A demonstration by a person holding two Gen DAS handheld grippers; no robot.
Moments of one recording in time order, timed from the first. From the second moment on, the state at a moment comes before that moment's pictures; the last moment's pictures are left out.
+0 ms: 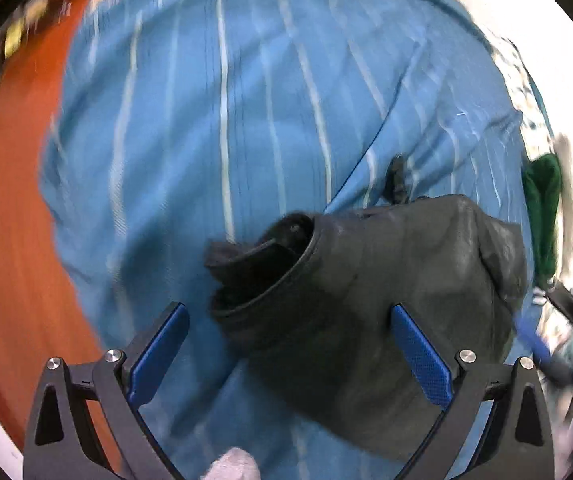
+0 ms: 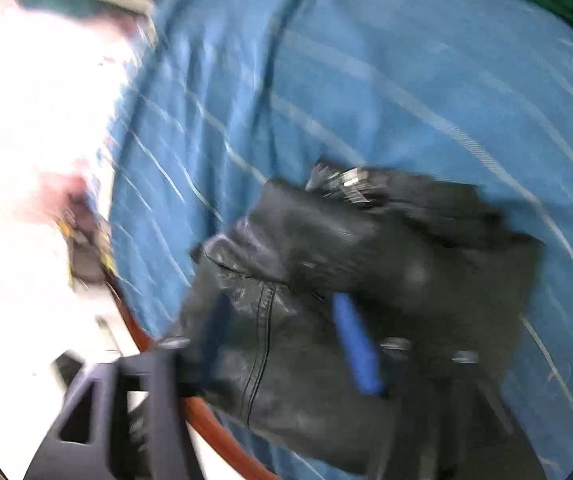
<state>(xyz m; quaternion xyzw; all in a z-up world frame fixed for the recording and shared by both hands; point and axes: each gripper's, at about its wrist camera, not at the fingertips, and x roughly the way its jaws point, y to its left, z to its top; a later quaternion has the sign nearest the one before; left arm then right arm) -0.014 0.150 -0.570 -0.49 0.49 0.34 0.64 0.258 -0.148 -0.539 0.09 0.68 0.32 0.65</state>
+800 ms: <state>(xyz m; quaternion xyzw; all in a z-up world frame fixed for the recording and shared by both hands) -0.067 0.125 -0.538 -0.49 0.47 0.33 0.66 0.269 -0.230 -0.685 0.28 0.69 0.40 0.53</state>
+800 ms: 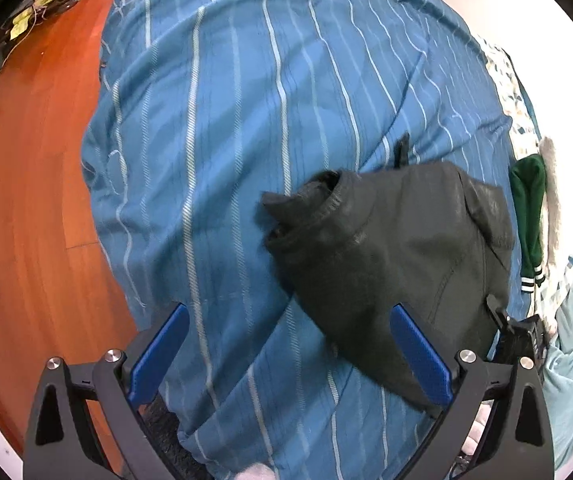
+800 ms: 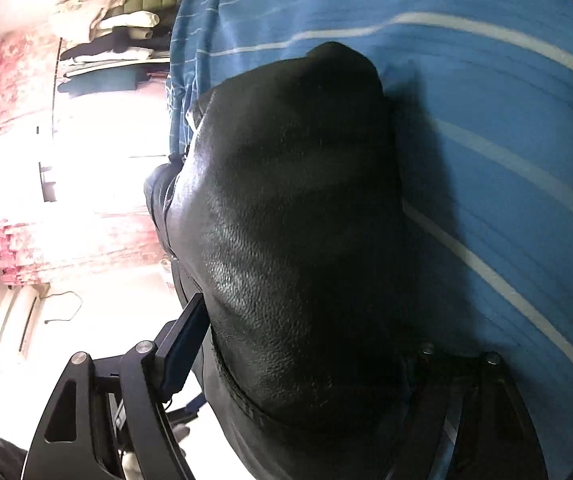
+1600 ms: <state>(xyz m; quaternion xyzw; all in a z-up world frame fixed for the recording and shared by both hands) 0.010 0.154 -0.543 -0.49 0.38 0.28 0.74 0.239 -0.260 -0.710 0.41 0.65 0.39 0.50</state>
